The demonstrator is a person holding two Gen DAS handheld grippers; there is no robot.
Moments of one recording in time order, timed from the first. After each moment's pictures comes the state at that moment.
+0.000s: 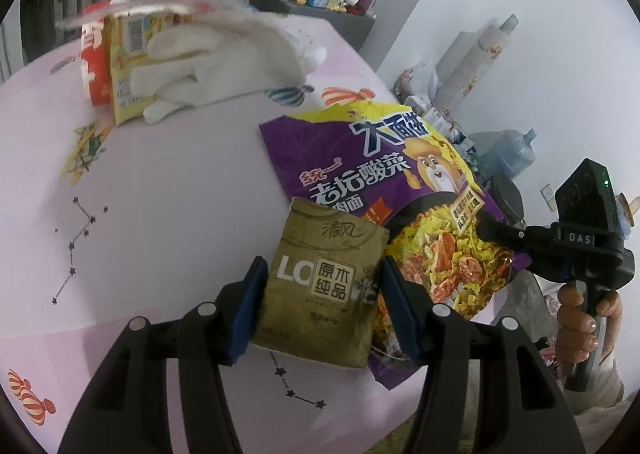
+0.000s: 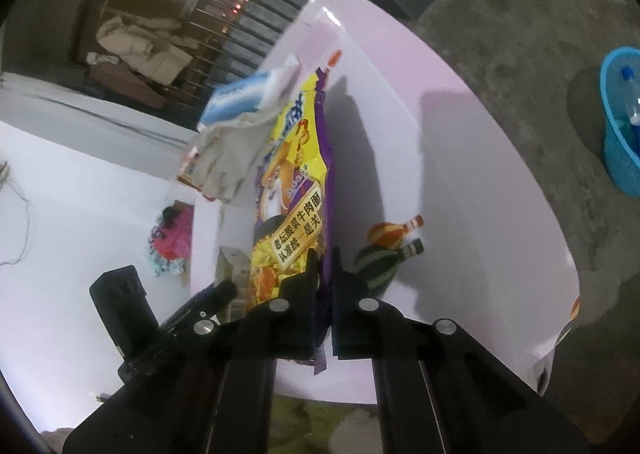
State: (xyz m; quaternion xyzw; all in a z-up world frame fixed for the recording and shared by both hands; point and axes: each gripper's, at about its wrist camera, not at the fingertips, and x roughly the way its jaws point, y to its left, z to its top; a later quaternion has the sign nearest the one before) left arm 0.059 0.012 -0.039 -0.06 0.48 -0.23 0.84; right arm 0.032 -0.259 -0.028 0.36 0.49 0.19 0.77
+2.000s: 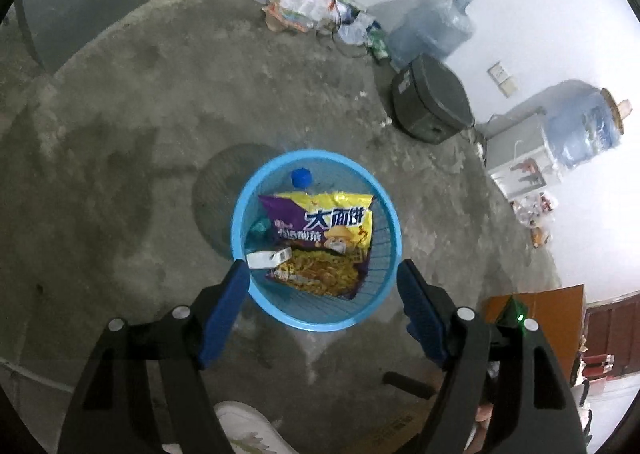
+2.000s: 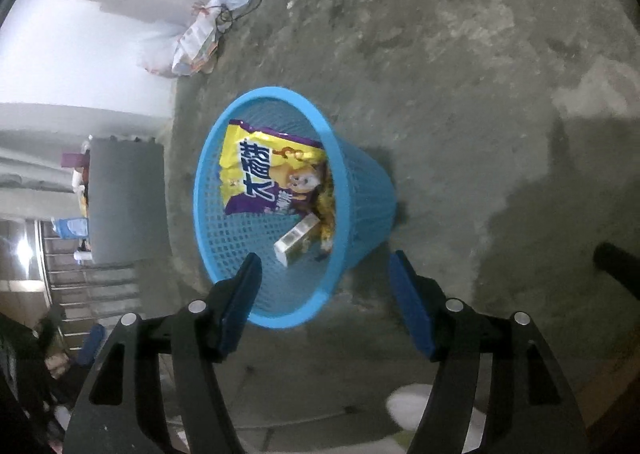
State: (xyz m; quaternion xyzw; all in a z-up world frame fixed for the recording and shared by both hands) left arm 0.225 -0.475 -0.150 0.06 0.59 -0.41 0.69; right arm -0.059 -0.572 -0.237 0.60 0.35 -0.31 0.65
